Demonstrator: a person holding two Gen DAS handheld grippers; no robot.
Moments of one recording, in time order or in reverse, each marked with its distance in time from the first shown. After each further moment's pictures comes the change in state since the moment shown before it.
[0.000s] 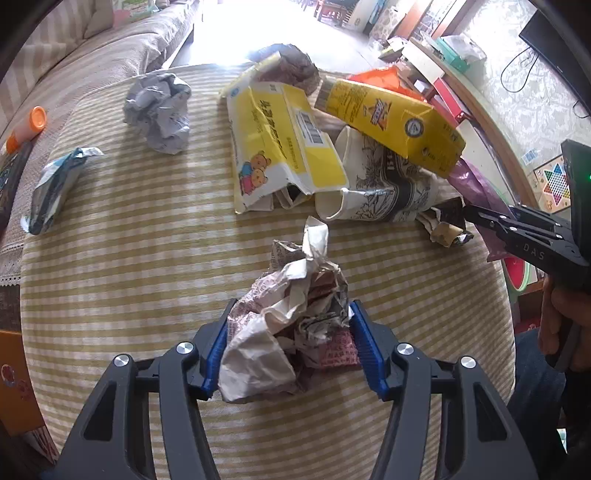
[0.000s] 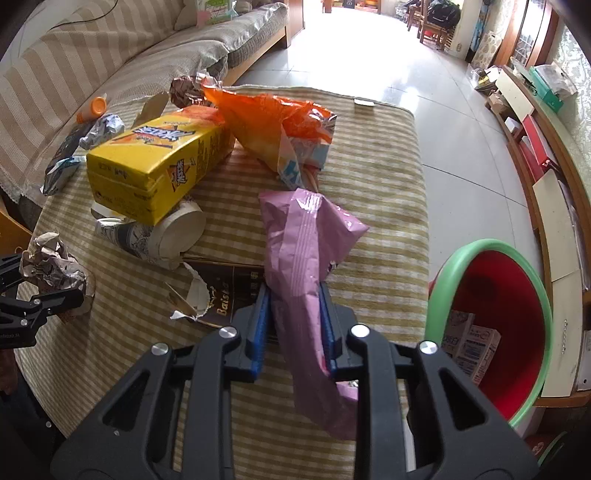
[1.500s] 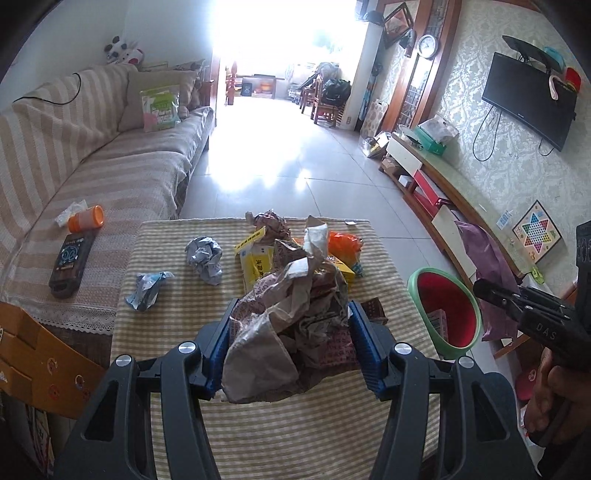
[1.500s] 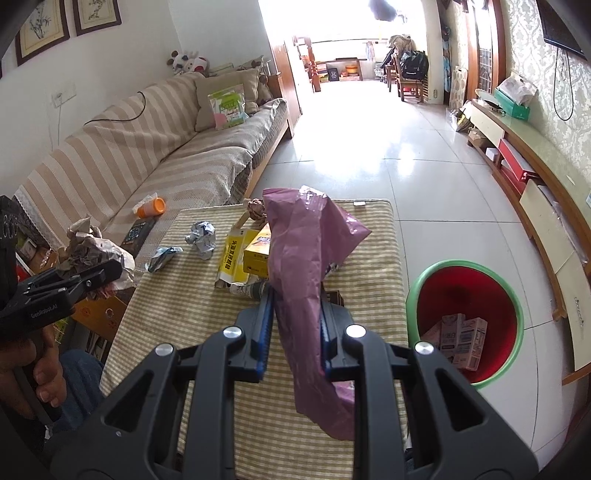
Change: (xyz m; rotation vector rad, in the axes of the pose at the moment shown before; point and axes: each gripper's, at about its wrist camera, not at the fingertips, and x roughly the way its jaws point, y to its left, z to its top) left arm -0.189 -0.056 -0.017 0.033 -0.424 0.049; right arm -0.194 0.019 -0.042 0.140 -0.341 0.104
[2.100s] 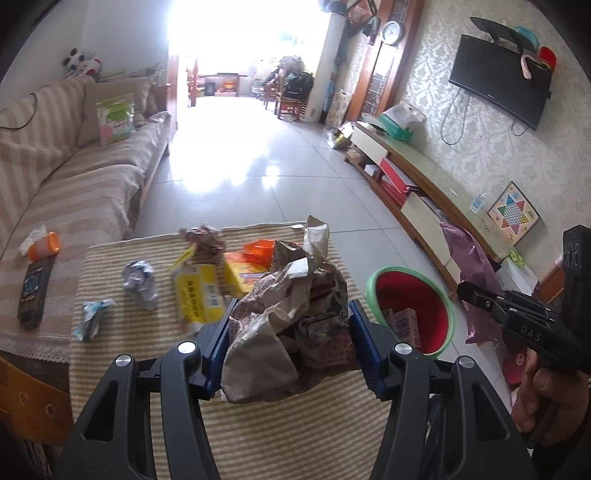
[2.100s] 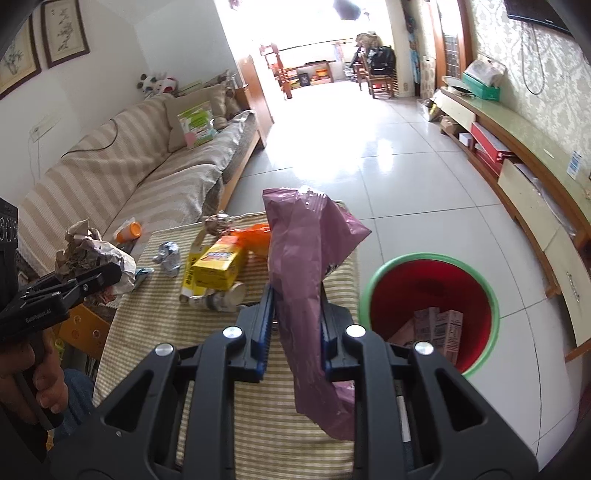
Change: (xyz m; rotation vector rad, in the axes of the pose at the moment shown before) left arm 0.035 -0.077 0.024 0.086 0.028 -0.115; right arm -0.016 -0.075 -0.003 0.118 -0.036 -0.054
